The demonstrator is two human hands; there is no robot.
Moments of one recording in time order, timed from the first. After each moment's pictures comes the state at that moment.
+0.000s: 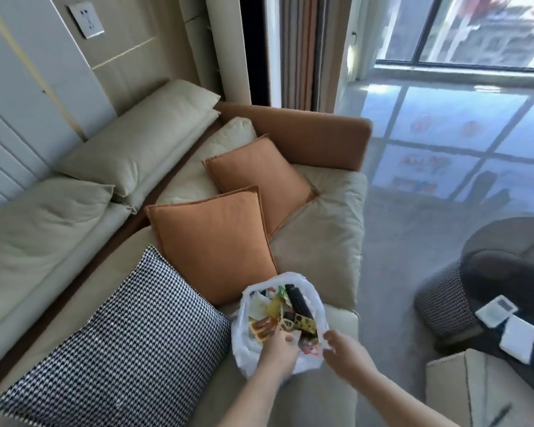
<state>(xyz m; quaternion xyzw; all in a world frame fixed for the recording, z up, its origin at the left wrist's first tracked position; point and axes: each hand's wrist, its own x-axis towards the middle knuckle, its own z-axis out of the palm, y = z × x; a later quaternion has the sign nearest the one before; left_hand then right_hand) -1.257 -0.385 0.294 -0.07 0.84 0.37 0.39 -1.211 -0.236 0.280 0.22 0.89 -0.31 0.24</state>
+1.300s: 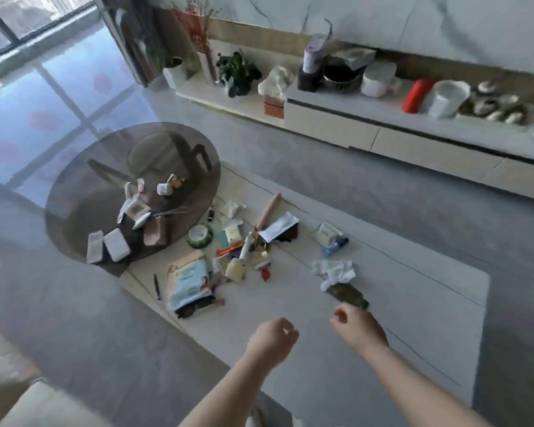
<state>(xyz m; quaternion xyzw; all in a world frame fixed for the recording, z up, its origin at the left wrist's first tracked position) -0.622 -0.073 0.260 0.58 0.66 -0.09 0.47 -0.434 -0.086 0.257 0.79 0.49 -0.38 0.00</state>
